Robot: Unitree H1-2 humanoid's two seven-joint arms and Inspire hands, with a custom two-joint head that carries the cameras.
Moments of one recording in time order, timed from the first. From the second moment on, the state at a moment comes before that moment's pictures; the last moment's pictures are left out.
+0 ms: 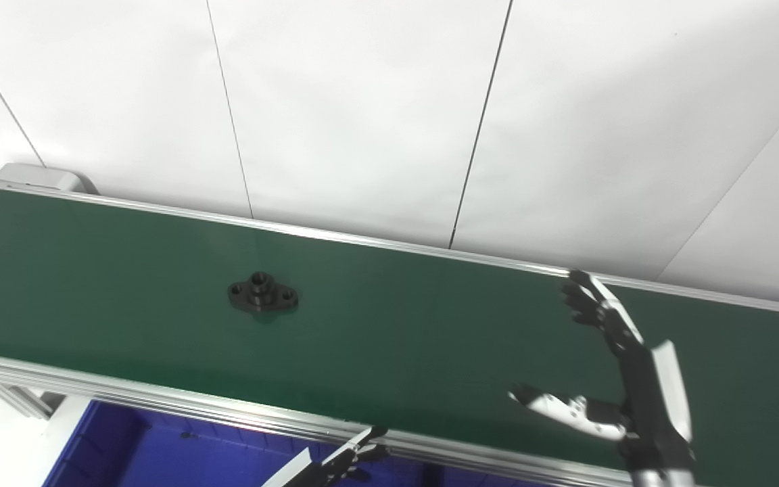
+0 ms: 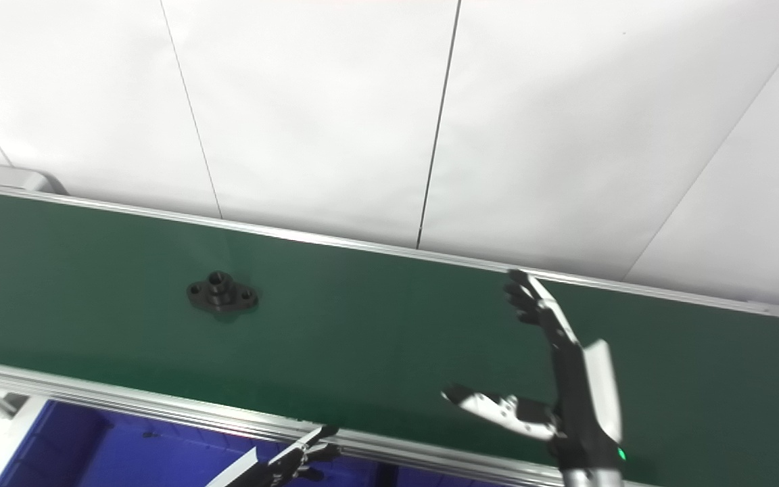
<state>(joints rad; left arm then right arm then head) 0.29 0.28 -0.37 0.13 0.14 -0.43 -0.25 0.09 -0.12 0.14 -0.39 -0.40 -0.07 0.03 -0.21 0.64</state>
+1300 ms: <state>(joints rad) 0.40 0.33 -0.42 -0.02 0.17 -0.43 -0.15 -0.39 -0.04 0.37 0.01 -0.70 0.15 0.22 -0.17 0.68</state>
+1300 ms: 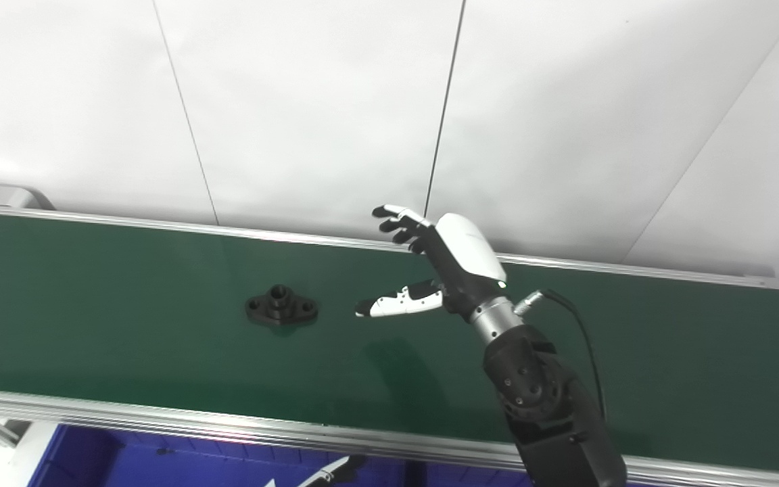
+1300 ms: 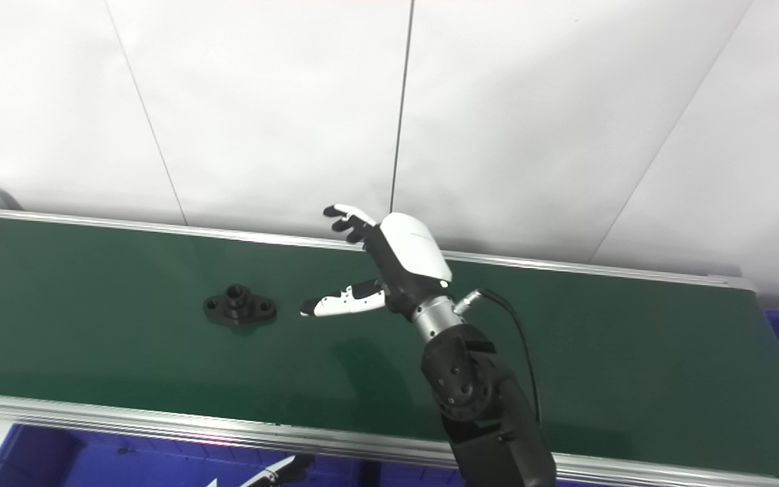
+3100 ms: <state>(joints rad) 0.42 0.25 -0.43 -0.06 0.25 -0.42 -0.15 -0.62 -0.03 0.66 0.50 -0.82 0.14 0.17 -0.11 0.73</state>
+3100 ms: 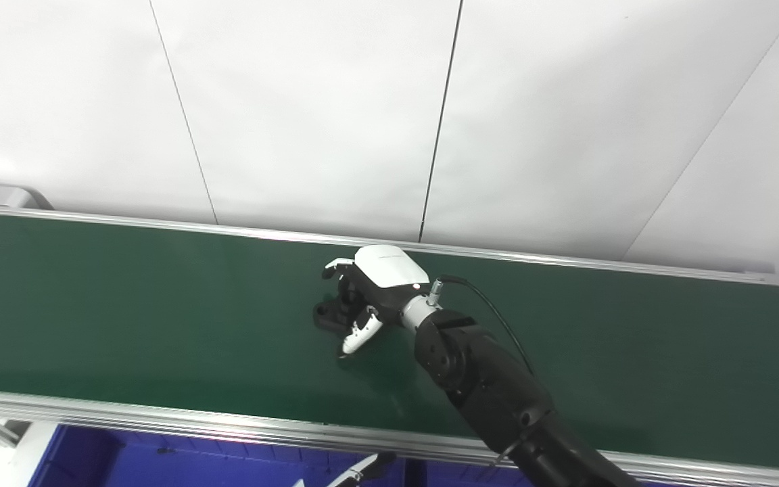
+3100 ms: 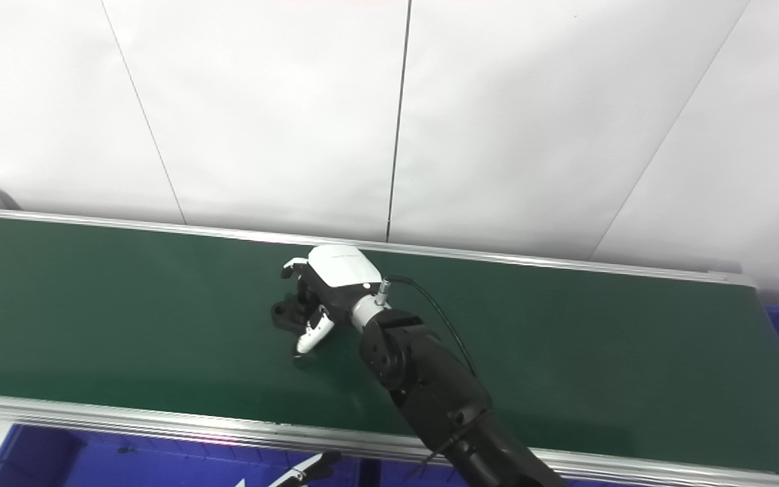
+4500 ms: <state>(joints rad) 0.44 0.25 -0.39 -0.10 0.24 -0.42 -0.19 -0.32 -0.14 0.54 -0.20 -0.97 0.23 0.21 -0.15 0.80</state>
